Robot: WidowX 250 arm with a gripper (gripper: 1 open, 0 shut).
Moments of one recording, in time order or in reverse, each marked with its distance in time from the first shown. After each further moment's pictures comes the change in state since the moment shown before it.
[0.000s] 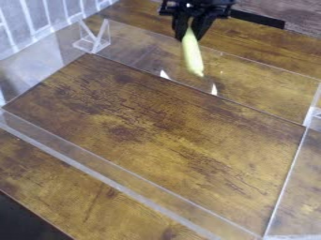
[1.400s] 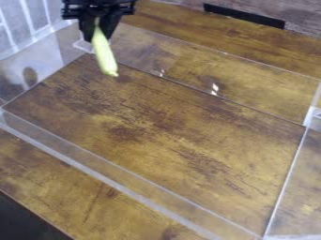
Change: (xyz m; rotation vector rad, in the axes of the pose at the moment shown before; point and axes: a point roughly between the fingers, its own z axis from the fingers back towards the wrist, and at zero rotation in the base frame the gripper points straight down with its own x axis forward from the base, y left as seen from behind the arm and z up) arm 0.023 0.141 -0.039 0.113 -0.011 0.247
